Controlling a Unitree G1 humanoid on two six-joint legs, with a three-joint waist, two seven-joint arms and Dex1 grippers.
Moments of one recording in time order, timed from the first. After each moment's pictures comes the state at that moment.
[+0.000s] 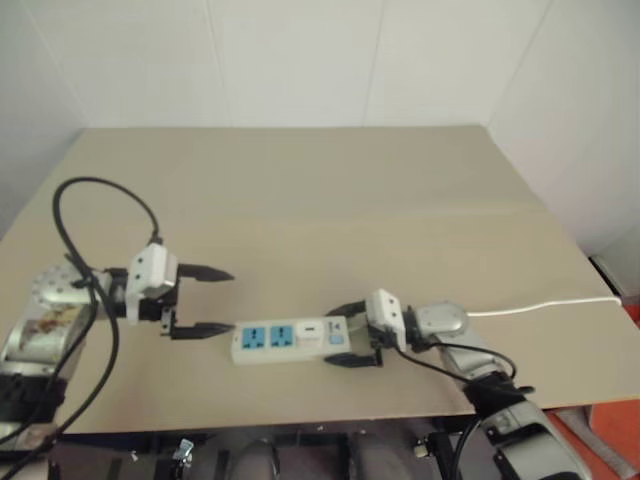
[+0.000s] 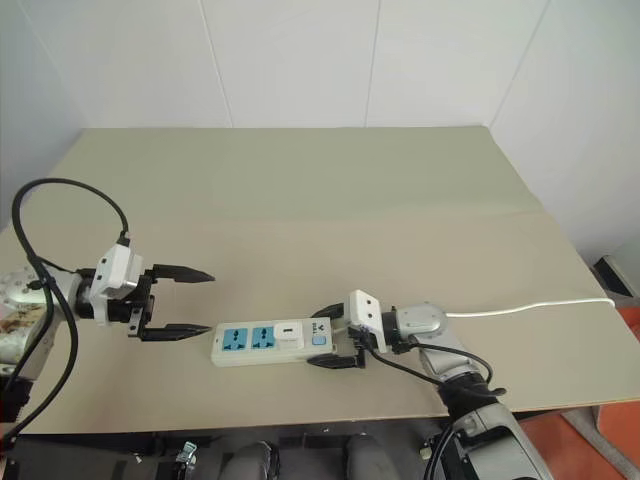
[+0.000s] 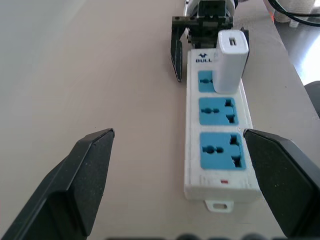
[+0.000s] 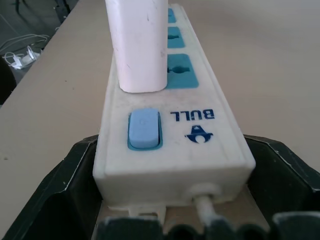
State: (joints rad) left arm -0.28 0.92 0.09 0.06 -0.46 0.09 -1.44; right arm -0.43 -0.44 0.27 0.32 0.18 -0.14 1.26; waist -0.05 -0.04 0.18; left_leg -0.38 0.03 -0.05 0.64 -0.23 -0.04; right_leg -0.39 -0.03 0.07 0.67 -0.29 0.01
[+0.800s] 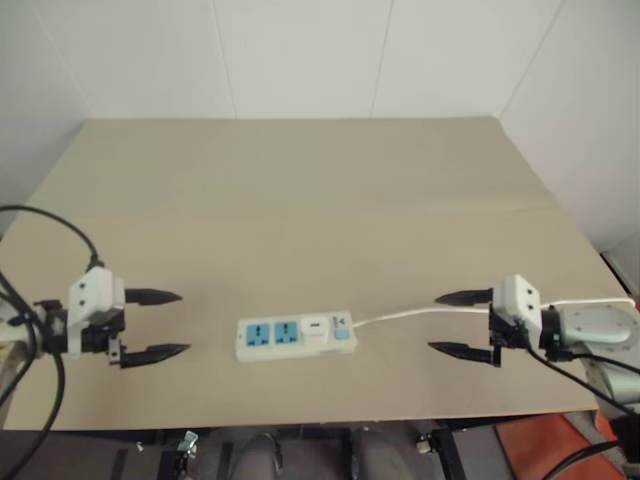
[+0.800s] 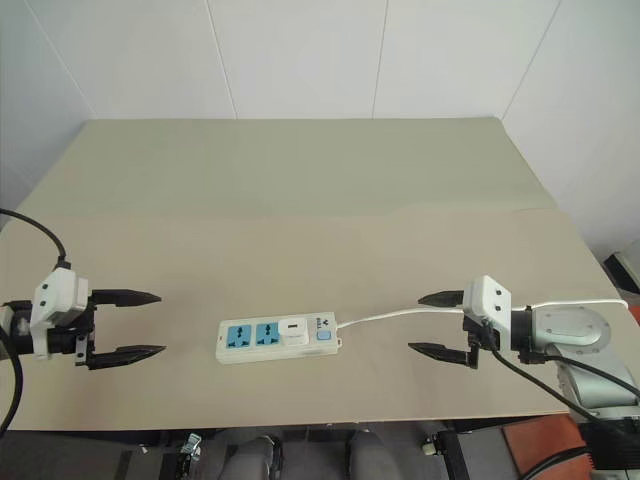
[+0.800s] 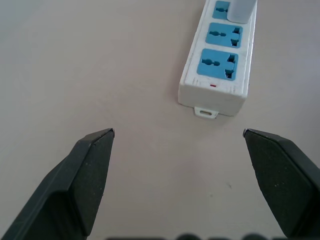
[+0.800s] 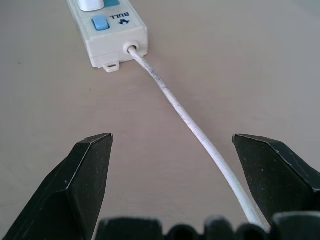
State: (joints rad) left arm 0.05 1.03 0.37 -0.09 -0.47 0.18 -1.37; right arm -0.14 -0.86 -0.11 -0.01 0.38 0.05 1.28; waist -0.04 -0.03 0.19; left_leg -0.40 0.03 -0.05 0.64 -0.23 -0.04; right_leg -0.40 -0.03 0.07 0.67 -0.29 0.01
